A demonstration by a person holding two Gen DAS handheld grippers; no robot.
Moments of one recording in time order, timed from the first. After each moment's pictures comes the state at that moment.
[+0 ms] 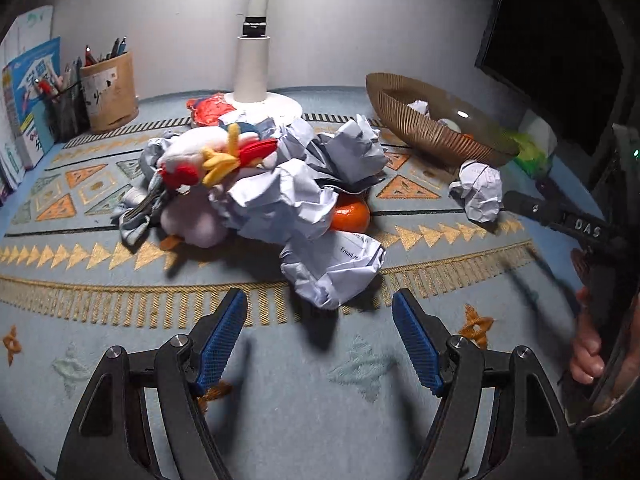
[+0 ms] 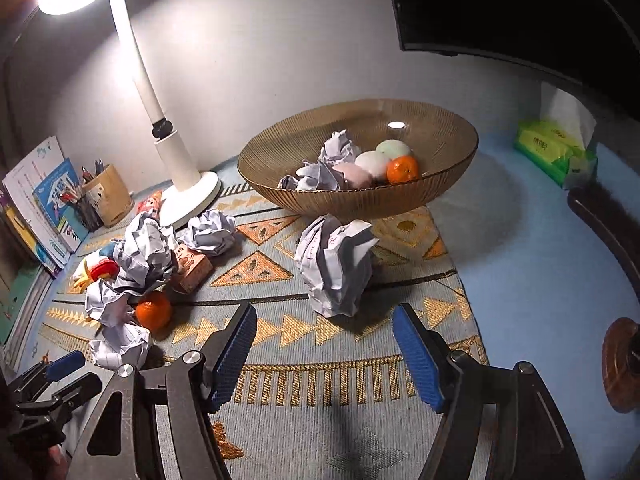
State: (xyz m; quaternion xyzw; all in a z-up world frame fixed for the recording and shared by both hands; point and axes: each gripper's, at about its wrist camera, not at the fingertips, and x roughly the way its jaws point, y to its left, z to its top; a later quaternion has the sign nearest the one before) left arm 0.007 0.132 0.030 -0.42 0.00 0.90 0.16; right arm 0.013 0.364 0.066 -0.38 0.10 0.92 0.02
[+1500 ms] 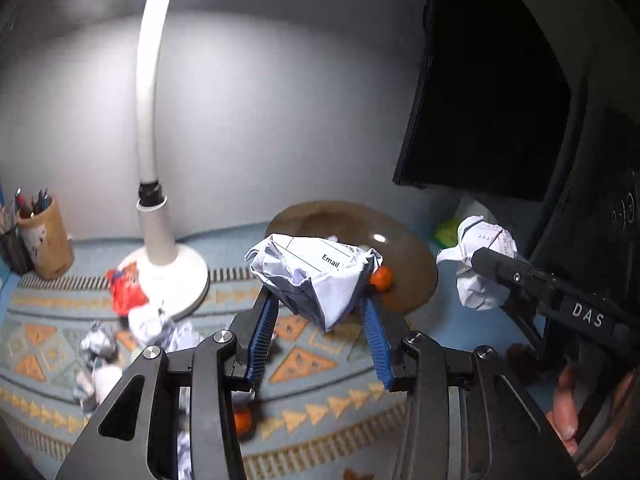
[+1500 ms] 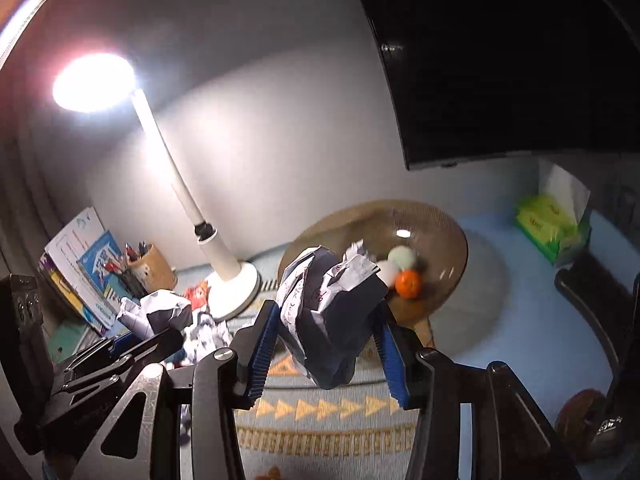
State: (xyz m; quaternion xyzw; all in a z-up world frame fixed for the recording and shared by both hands) left arm -0.054 0.212 0.162 -0.28 -0.02 0.92 0.26; right arm 0.022 0.396 0.187 -0.26 0.13 0.96 0.00
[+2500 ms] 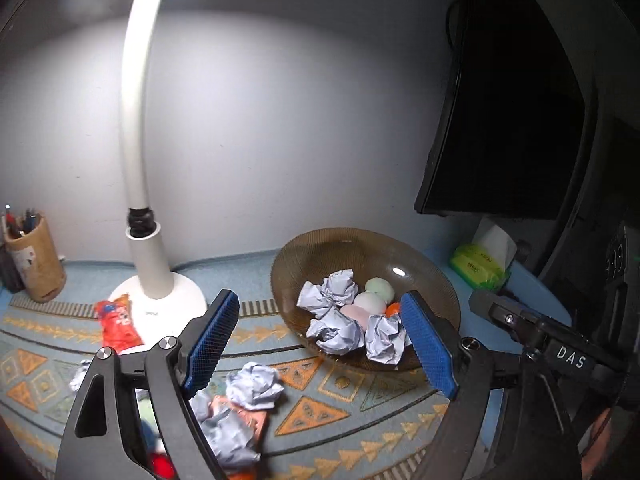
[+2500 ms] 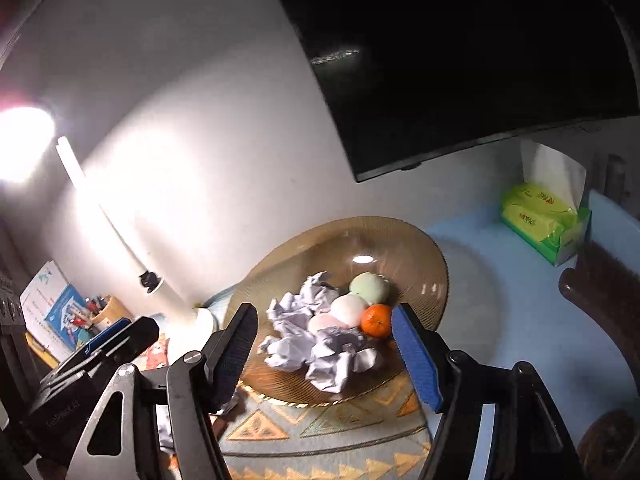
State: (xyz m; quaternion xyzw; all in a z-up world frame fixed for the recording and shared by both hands) left arm -0.079 0.207 0.160 -0.26 -0.03 0.94 0.23; right arm -0.018 0.422 0.161 -0.26 0.18 0.95 0.02
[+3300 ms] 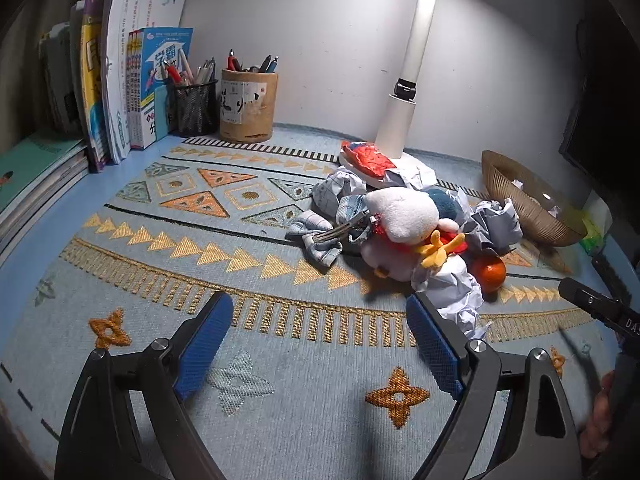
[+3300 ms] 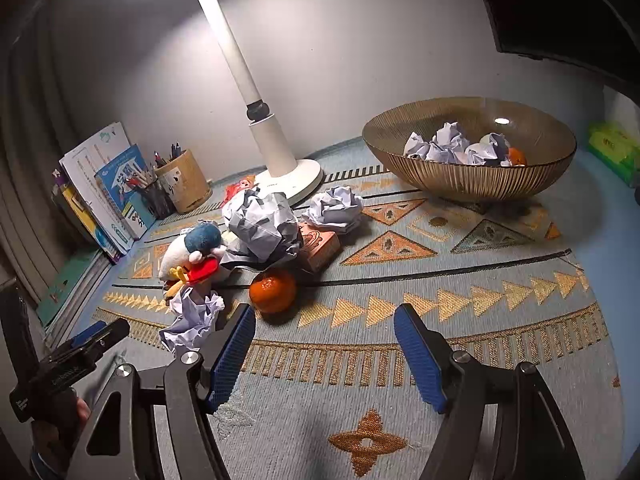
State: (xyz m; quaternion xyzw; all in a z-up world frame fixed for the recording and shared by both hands) left arm 0.021 -0.003 0.032 -0.34 -0.07 0.94 0.04; right arm 0.028 0.279 0.048 -0.35 0.12 0.93 -0.09
